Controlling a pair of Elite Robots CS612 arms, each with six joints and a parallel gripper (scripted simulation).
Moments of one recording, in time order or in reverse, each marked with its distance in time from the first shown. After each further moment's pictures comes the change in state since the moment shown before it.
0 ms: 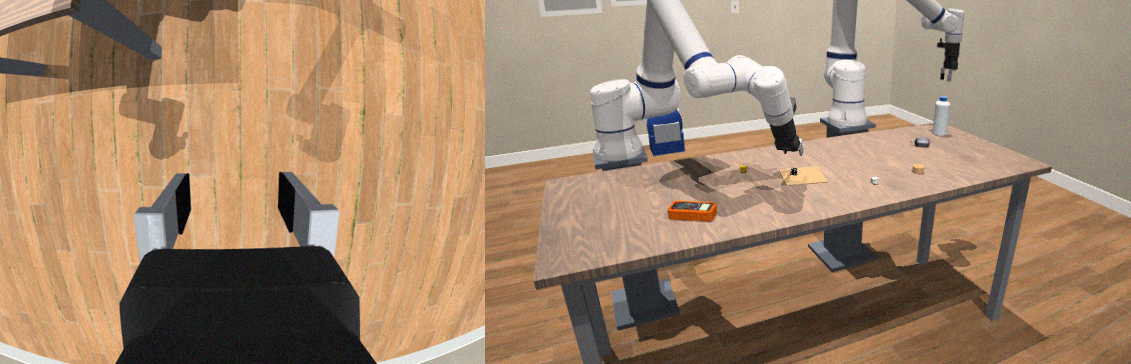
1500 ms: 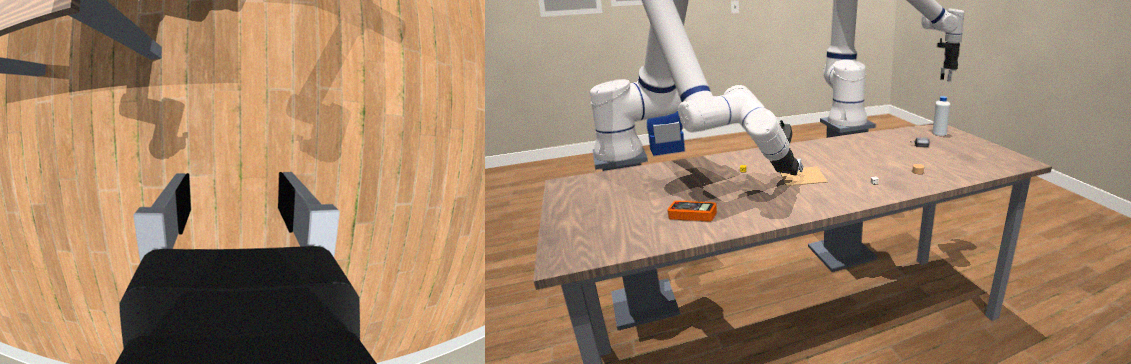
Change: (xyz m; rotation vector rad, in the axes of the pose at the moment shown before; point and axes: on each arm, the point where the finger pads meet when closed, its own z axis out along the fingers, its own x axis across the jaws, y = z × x) left arm 0.000 0.000 0.000 0.000 0.000 0.000; right arm 0.000 0.035 0.050 0.230 0.003 0.002
